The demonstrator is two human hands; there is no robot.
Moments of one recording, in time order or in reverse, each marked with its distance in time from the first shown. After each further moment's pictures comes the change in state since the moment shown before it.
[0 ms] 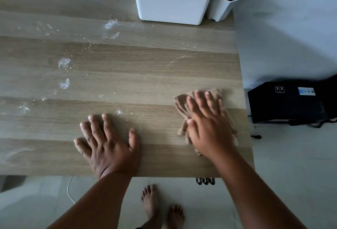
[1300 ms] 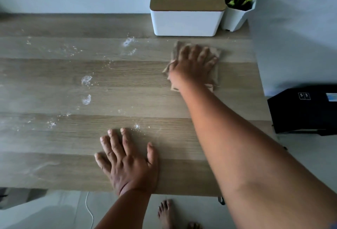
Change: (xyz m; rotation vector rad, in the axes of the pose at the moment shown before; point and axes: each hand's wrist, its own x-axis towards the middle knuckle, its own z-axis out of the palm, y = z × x) left_hand -0.001 0.003 -0.005 -0.030 -0.020 -0.023; right_hand 0.235 -0.073 -0.020 0.072 0.000 0.421
